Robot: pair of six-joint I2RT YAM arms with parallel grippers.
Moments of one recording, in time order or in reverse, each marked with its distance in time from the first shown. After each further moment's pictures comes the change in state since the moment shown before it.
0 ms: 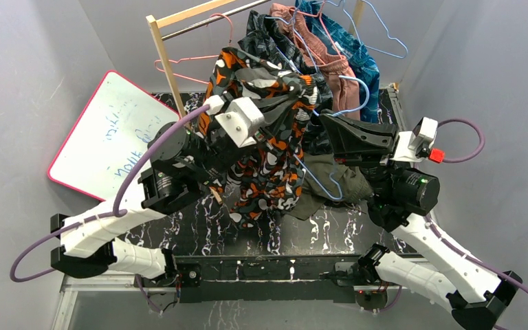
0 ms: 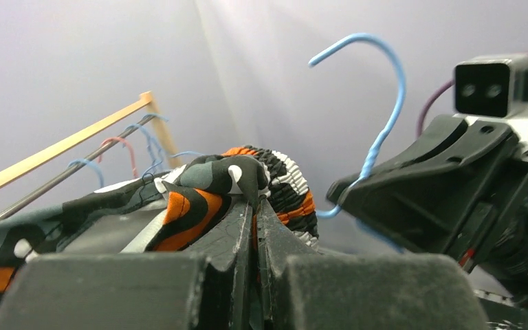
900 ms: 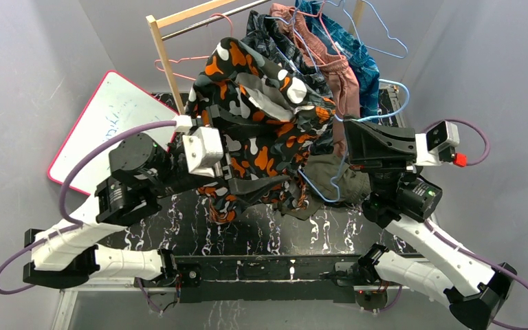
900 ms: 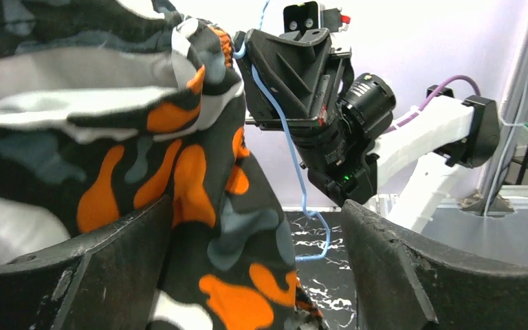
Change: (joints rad) left arm 0.000 -0.158 -0.016 -0.338 0.343 -0.221; right arm 0.000 0.061 -0.006 0.356 0.010 0.285
